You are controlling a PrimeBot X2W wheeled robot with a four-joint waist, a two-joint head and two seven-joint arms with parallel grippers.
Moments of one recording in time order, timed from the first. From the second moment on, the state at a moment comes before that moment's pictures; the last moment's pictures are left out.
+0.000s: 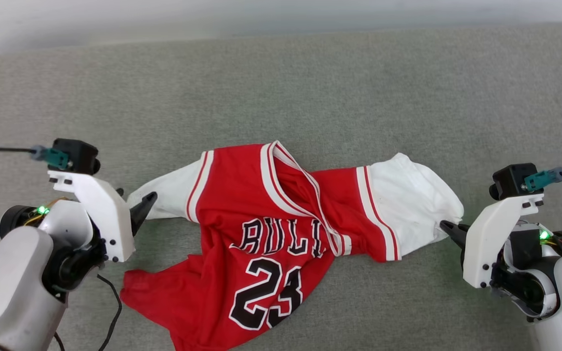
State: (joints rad) left arm -0.50 0.60 -0.42 0.25 -0.83 0.00 0.50; right arm -0.31 -0.20 0.06 0.14 0.44 0.13 0.79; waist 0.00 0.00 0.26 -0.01
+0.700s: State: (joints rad) left arm -0.67 0.52 -0.56 0.57 -0.81 -0.11 0.58; right arm -0.33 -0.20 0.08 0.14 0.45 0.13 0.69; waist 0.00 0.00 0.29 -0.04
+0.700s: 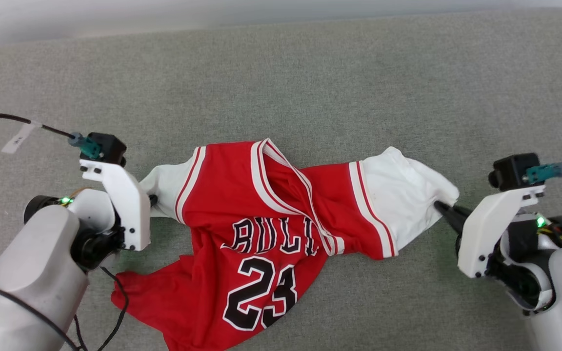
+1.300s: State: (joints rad) left arm -0.95 0.44 -0.44 0.66 -0.73 -0.02 0.17; right arm -0.73 -0.25 0.01 0.31 0.33 0.13 0.48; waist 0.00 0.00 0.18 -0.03
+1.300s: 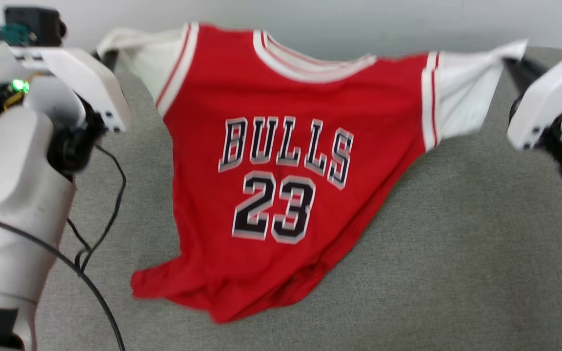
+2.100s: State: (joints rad) left arm -1.57 0.53 -0.33 0.69 -0.66 -0.05 -0.10; right arm -1.62 -0.23 -0.04 0.61 0.19 0.13 0.20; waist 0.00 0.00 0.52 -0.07
